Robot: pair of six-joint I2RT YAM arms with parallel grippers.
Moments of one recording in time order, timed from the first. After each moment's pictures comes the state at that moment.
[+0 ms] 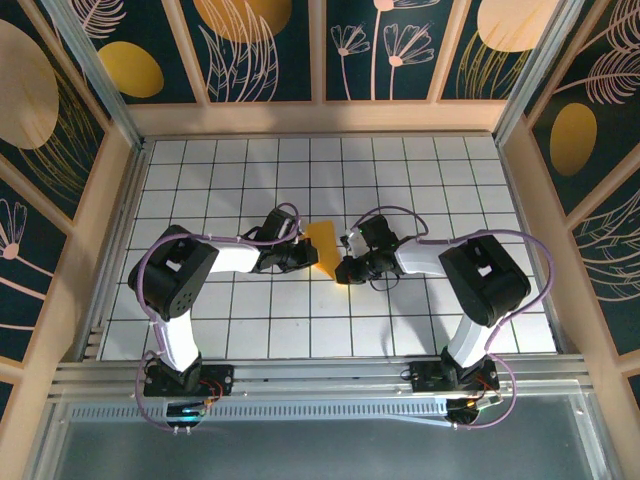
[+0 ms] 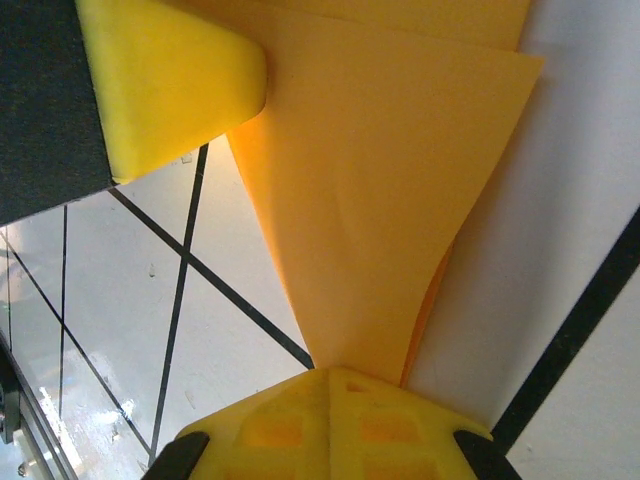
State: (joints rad) left arm -0.59 1.86 0.86 0.12 0.43 -0.80; right arm 0.59 1.73 0.77 -0.12 -0.58 0.39
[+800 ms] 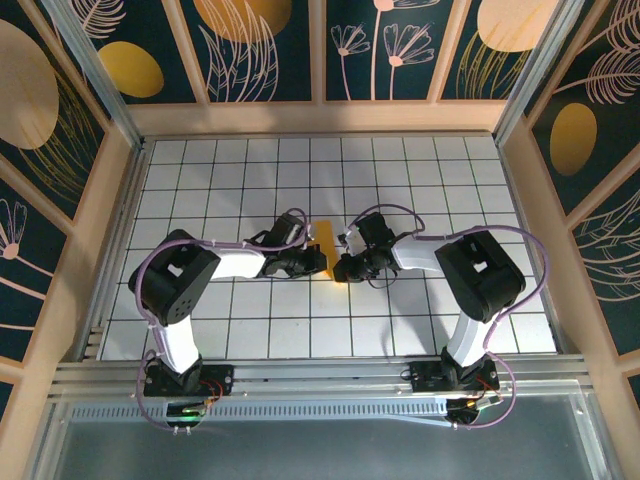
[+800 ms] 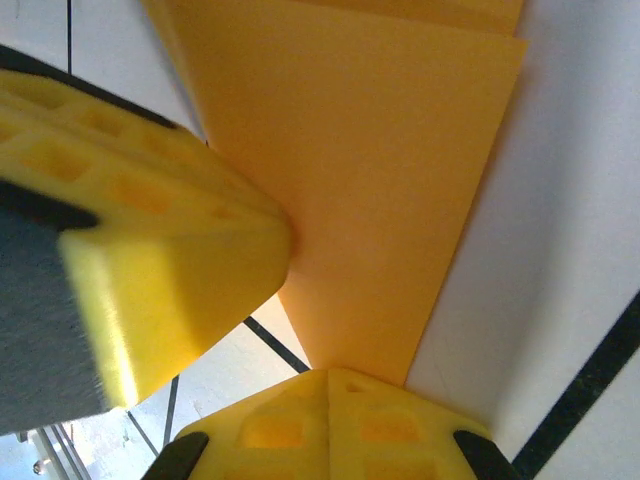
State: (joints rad) left arm -0.67 1.85 0.86 0.12 0.45 -0.84; right arm 0.59 1.77 0.82 -0.16 -0.59 0.39
